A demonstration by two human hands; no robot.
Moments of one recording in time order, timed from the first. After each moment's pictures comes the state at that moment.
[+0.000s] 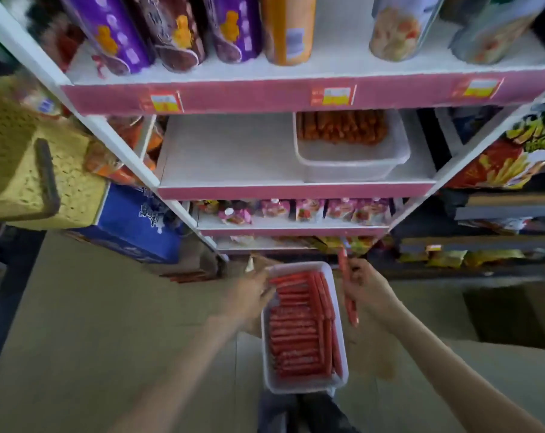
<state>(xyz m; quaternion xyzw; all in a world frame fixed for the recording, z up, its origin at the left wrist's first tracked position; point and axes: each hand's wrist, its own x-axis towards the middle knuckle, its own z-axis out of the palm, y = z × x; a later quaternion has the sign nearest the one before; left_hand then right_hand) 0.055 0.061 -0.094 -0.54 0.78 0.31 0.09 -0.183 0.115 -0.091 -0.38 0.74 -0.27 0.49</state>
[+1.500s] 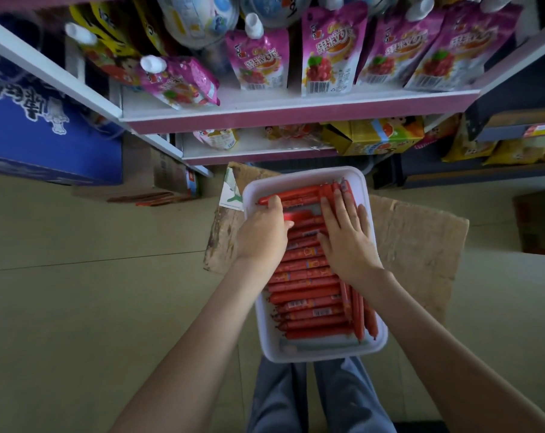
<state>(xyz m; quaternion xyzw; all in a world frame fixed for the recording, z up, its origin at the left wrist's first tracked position) 0.008 0.056 -0.319 -0.61 0.74 0.27 0.09 -0.141 0.127 -0.376 -0.66 0.71 0.04 0.23</state>
